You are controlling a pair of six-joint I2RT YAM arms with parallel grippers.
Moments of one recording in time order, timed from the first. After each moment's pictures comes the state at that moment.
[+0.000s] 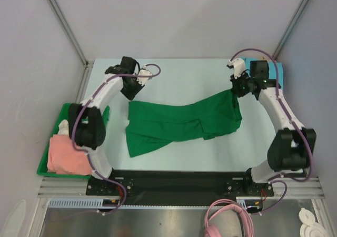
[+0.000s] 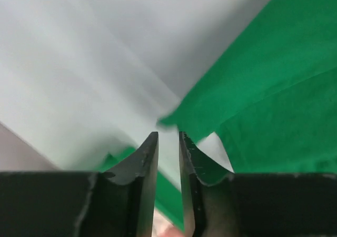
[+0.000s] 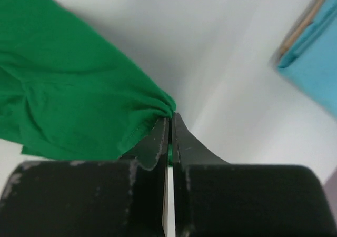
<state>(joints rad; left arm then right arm) -0.25 1.78 1.55 -0.91 0.01 0.58 0.03 1.47 1.30 -0.57 -0.32 -0.47</state>
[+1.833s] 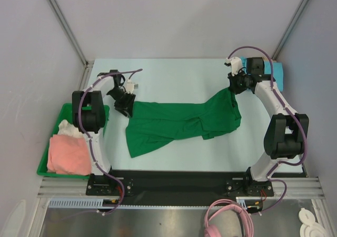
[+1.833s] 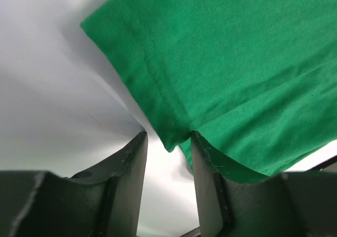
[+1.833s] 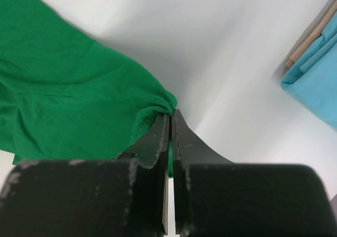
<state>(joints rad) -0.01 2.12 1.60 -1.02 0.34 0.37 0.02 1.68 1.39 -0.53 -0.35 -0.46</state>
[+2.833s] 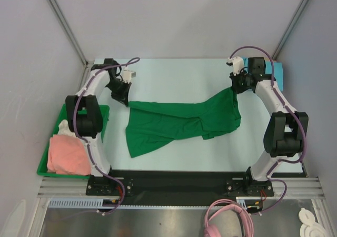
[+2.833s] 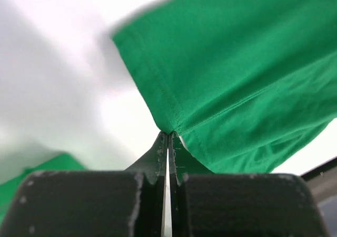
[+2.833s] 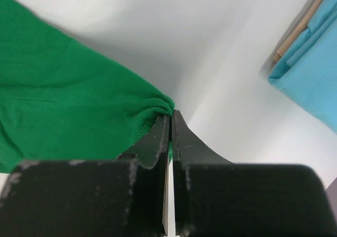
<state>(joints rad) -0.01 2.04 1.68 -1.07 0.34 0.39 0.01 1.70 1.39 -0.52 -0.31 -0.47</state>
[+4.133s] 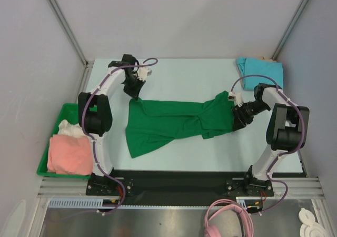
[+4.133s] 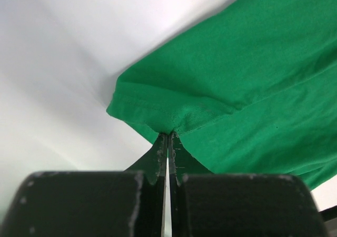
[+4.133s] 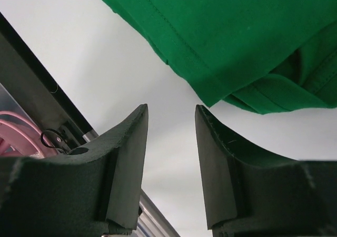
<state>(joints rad) -0.18 2.10 1.82 -1.01 0.19 0.40 -0.16 1.79 1.23 -1.12 -0.64 -0.95</state>
